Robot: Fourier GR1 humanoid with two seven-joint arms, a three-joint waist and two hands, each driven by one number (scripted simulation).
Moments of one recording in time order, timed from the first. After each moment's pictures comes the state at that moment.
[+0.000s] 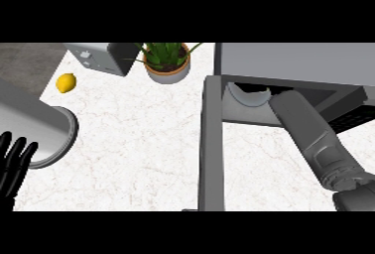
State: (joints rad) left arm 0.33 0.06 0.14 -2.25 0.18 -0.28 0.05; right arm -1.06 -0.20 -0.07 -0.12 0.32 -0.64 -0.50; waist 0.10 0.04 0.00
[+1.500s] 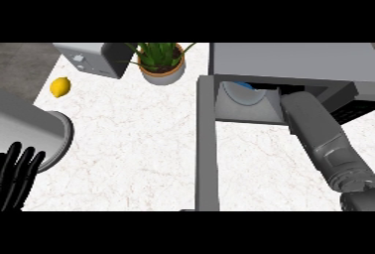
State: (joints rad) left arm 0.40 0.01 0.08 -2.30 0.09 -0.29 0.03; right arm -1.04 -0.23 -0.19 -0.13 0.25 -0.66 -0.62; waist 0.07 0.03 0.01
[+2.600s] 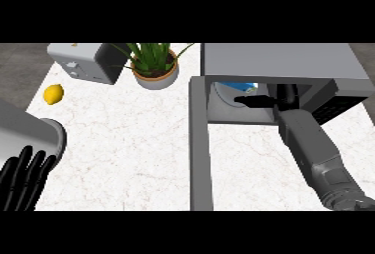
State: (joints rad) left arm 0.44 0.00 -0.01 -2.30 0.05 -0.24 0.01; right arm -0.88 -0.18 -0.26 -0.27 0.12 -0.25 -0.73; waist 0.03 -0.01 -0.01
